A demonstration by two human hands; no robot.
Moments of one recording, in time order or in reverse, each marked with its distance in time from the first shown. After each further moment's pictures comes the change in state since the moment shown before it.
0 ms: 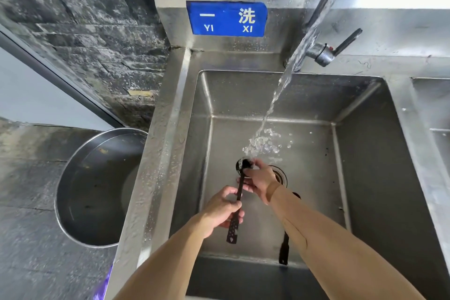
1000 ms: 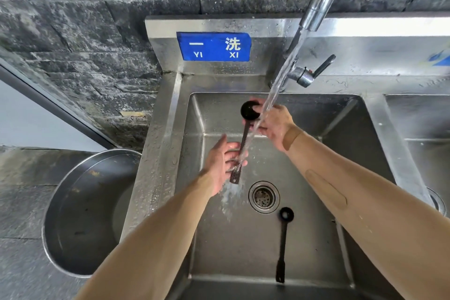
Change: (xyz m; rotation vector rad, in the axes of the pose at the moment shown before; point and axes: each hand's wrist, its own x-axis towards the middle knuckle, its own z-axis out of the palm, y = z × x) left_hand 0.025 0.130 -0.004 -0.381 0.045 0.239; right_hand -0.072 -0.181 -0.009 0.097 -0.035 -0.415
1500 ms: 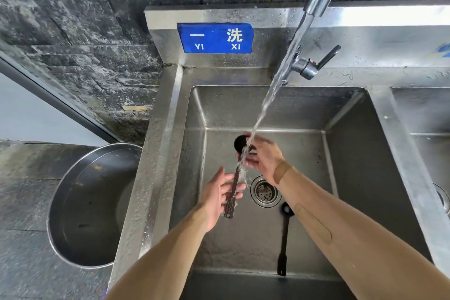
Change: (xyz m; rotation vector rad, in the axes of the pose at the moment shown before) left_hand -0.031 -0.077 -0.029 0.024 0.008 -0.144; right_hand -0.009 0.096 -0.007 0.005 -0.027 0.177
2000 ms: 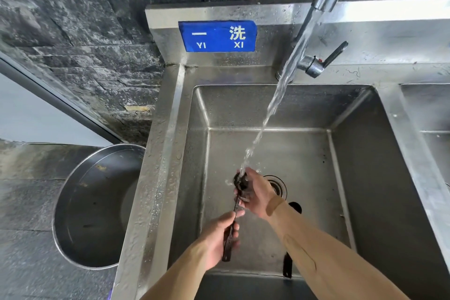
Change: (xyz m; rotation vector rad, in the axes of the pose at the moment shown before) left_hand -0.021 -0.066 -0.017 -0.182 0.034 -0.232; right_hand 0.001 0.086 0.003 0.140 -0.038 0.372
